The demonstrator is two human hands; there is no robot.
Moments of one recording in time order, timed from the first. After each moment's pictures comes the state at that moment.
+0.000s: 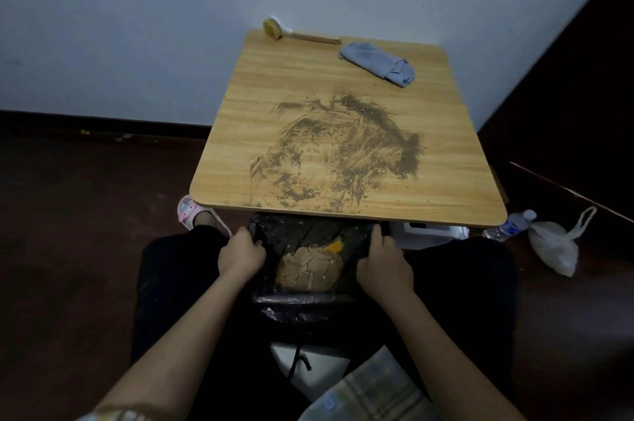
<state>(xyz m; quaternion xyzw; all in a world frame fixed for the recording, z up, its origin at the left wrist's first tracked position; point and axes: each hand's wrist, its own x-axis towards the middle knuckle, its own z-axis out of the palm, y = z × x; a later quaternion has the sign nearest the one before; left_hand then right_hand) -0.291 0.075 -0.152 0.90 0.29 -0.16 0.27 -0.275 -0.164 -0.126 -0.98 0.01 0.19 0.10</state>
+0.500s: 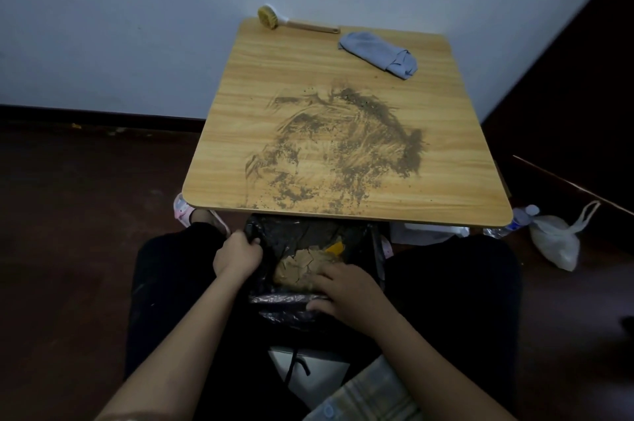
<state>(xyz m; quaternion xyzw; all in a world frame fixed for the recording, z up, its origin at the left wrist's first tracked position) -0.277 0.079 -0.166 0.88 0.34 -0.19 0.27 -0.293 -0.146 -0.144 -0.88 -0.46 0.08 0.09</state>
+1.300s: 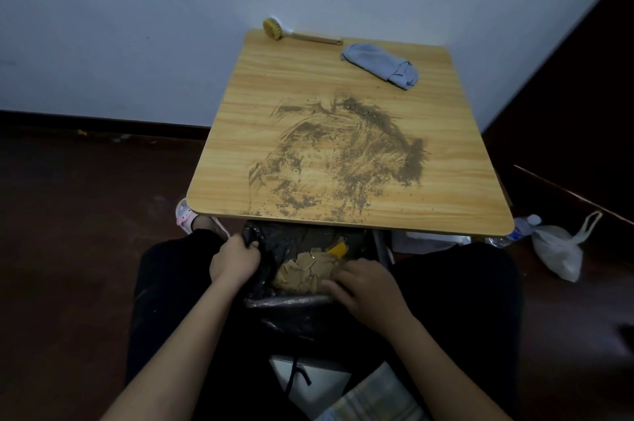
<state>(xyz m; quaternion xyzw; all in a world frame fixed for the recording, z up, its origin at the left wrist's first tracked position) -0.282 0.085 -0.158 0.89 0.33 -0.16 0.28 -0.286 -0.162 -0.142 -0.91 -0.36 -0.06 0.18</state>
